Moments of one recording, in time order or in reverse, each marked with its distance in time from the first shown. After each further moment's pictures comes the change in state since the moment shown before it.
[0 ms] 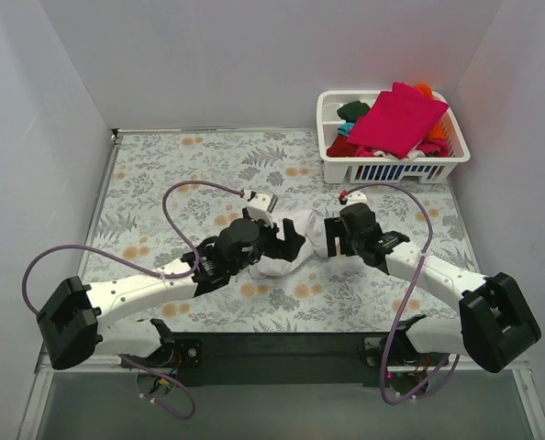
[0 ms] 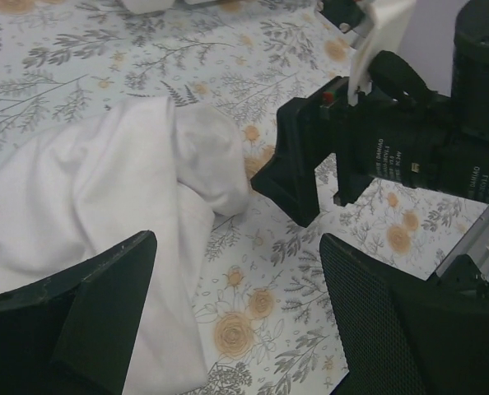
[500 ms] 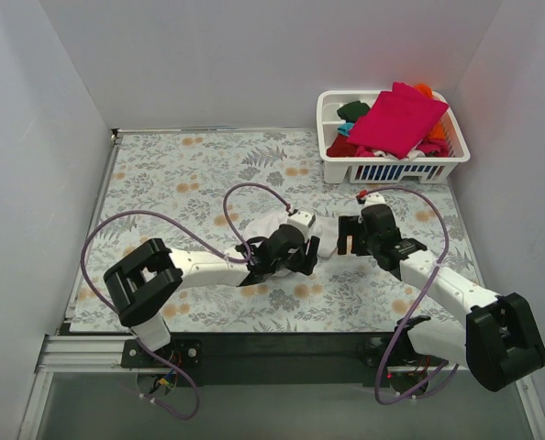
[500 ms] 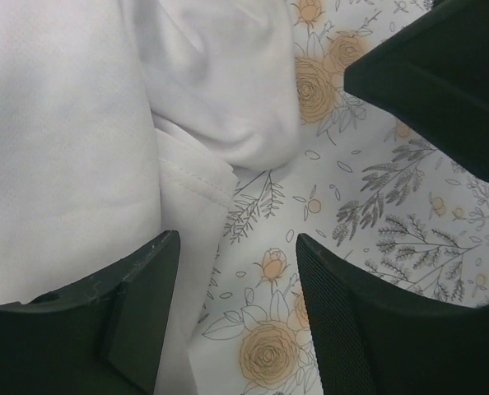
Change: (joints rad) left arm -0.060 0.461 0.148 0.004 0.049 0.014; right arm -0.161 -0.103 -0.100 0.075 -0.150 -0.005
